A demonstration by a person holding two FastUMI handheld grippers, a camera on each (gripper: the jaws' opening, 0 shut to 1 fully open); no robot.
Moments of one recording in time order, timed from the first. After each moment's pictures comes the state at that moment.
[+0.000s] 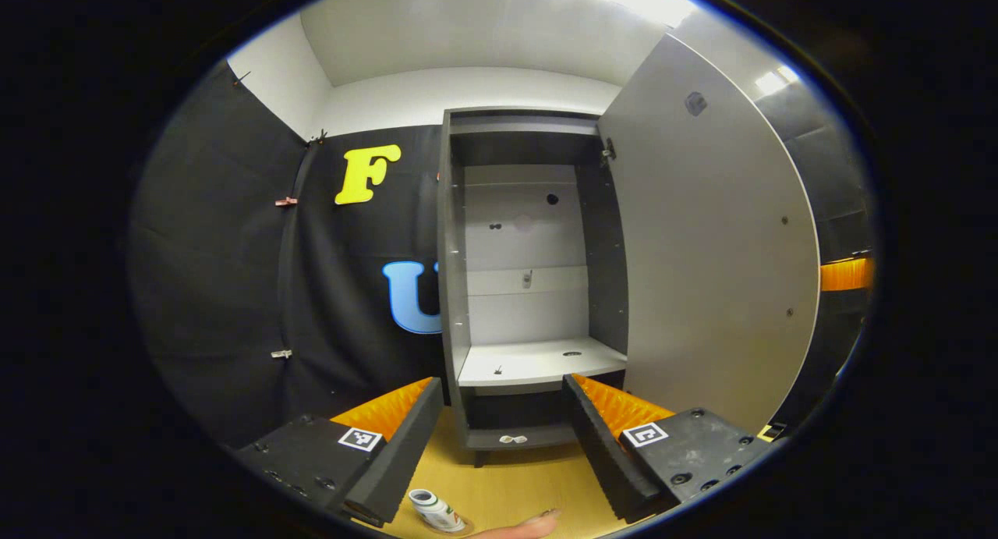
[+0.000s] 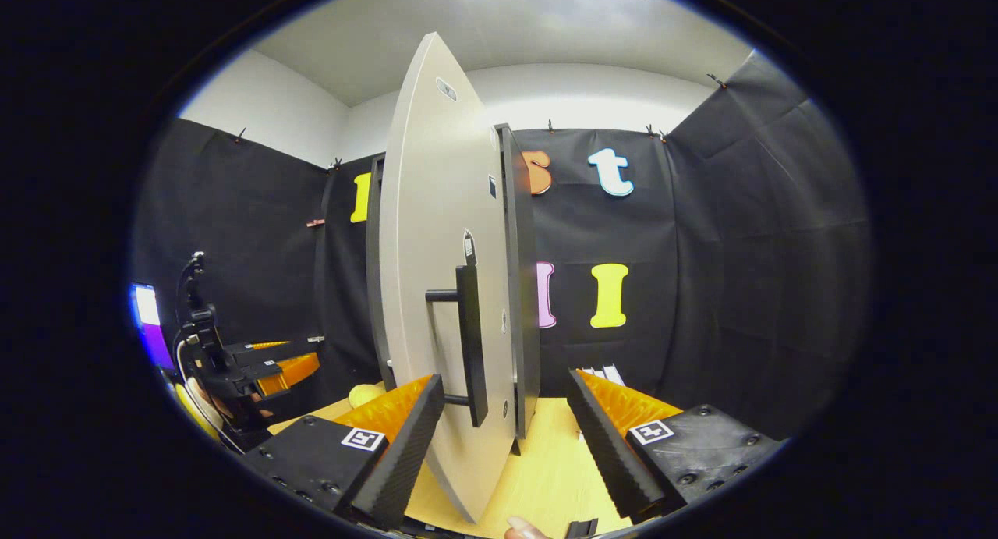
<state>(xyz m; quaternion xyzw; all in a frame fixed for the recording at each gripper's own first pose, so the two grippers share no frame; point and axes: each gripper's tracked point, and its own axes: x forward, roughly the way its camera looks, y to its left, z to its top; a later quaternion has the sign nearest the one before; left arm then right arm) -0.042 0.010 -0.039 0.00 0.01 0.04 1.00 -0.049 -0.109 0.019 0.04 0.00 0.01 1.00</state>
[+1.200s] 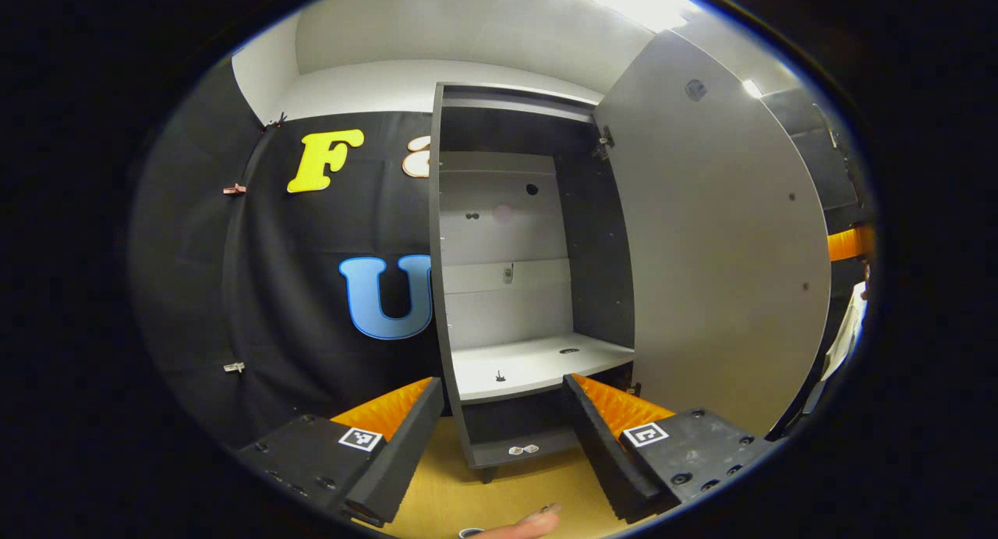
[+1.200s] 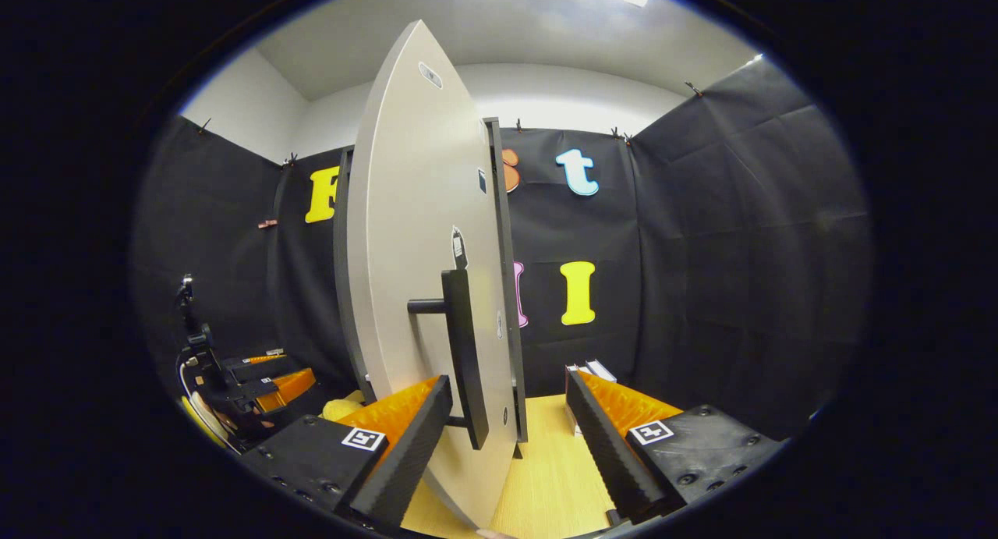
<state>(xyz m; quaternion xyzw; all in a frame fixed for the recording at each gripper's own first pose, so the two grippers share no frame) 0.033 0.069 -0.068 0.01 0.01 -0.09 1.00 -0.020 -0.044 0.017 0.04 0.00 -0.11 0.99</state>
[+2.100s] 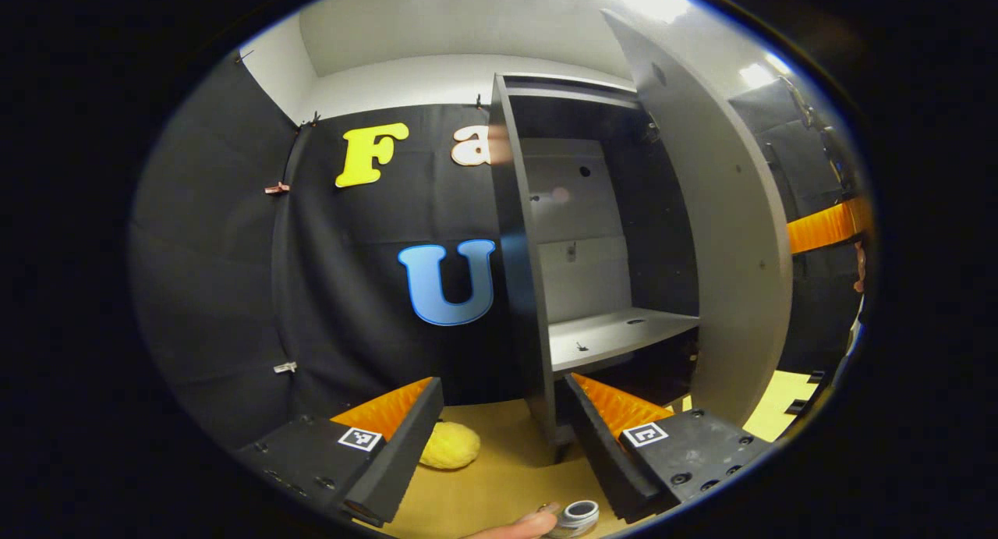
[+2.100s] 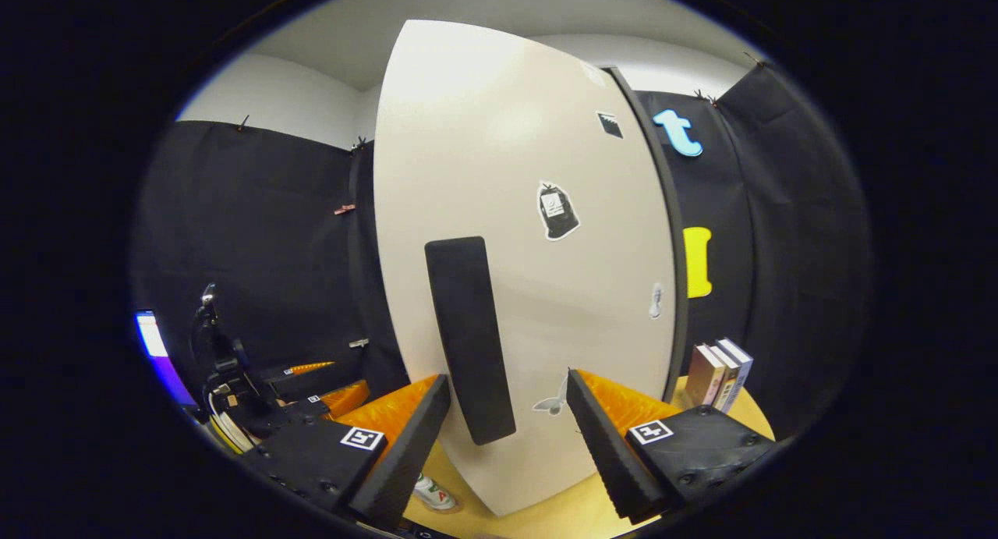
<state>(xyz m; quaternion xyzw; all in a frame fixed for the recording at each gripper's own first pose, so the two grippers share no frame) 0.013 0.198 -0.091 0.05 0.03 0.00 1.00 0.092 0.126 -0.017 0.09 0.05 0.06 0.99</state>
